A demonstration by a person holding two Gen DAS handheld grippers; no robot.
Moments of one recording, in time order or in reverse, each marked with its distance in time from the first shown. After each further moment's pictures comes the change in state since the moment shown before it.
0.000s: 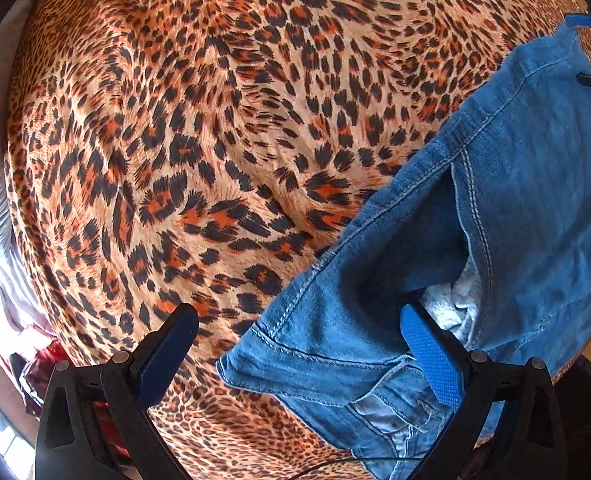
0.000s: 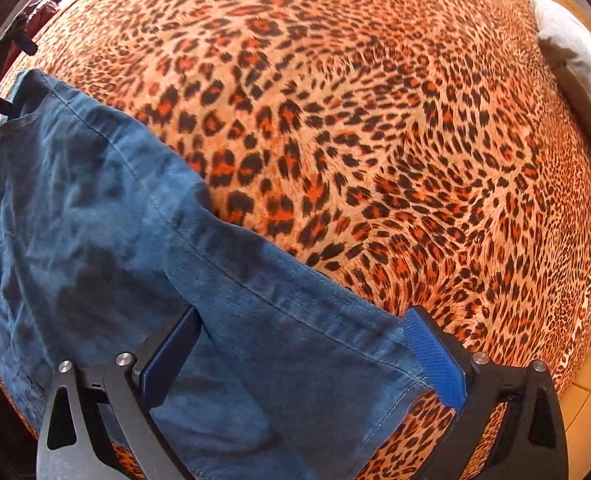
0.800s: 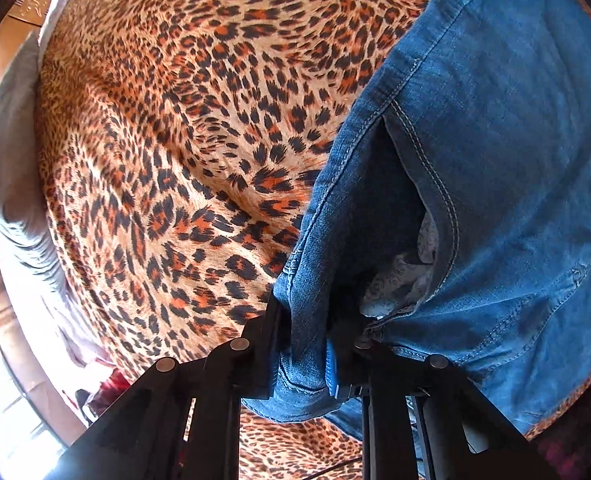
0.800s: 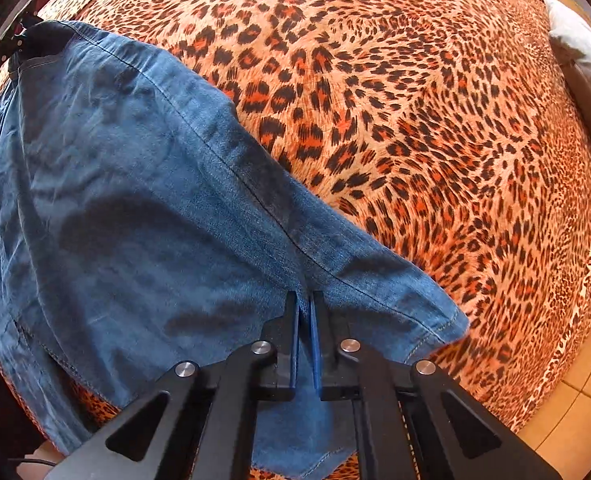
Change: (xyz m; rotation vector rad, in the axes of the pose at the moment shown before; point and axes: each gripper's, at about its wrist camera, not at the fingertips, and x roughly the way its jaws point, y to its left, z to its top) left arm 0.053 -0.068 -0.033 0.188 -0.087 0.266; right arm -0.032 0.033 -0.059 -0.043 -0.001 -0.035
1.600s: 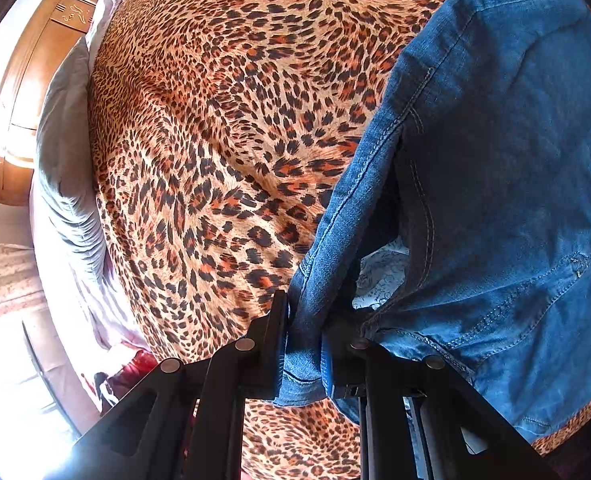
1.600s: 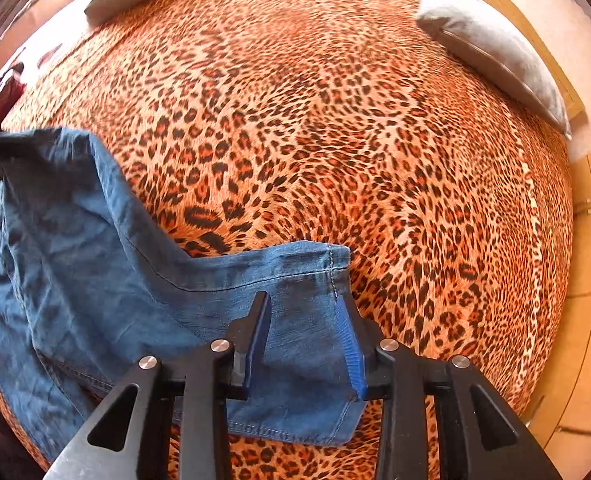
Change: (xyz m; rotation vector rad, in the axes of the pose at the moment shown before) left arm -0.021 -0.022 -0.019 -0.057 -0.045 0.135; right arm -0.037 -0.018 -0.022 0.199 -0.143 -0.078
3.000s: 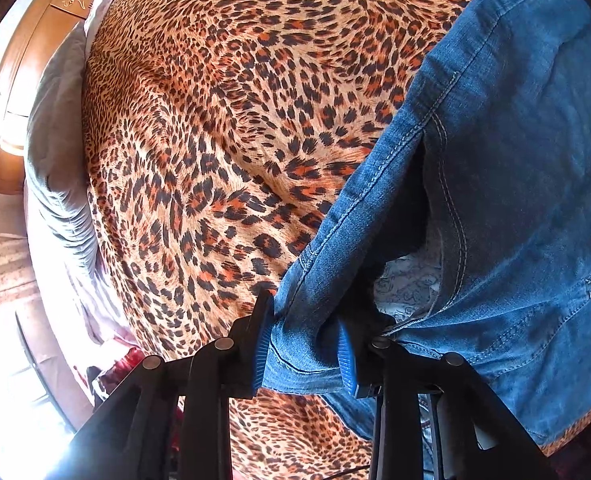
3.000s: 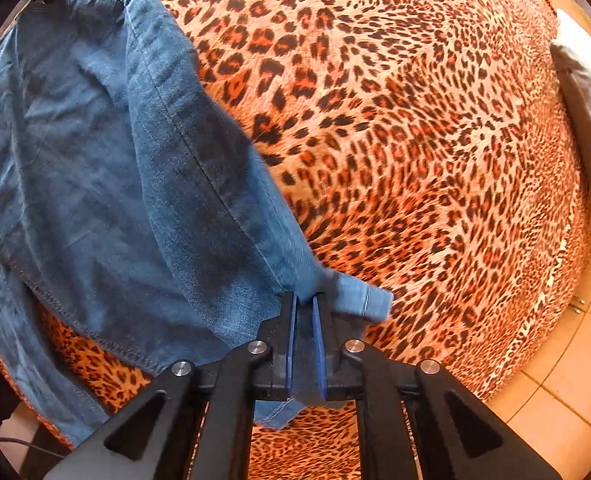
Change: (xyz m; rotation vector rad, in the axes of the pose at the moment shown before) left arm 0.029 0.011 0.006 -0.043 0.031 -0.012; right arm 0.040 -0.016 -0.019 -0.335 0.258 -0.048
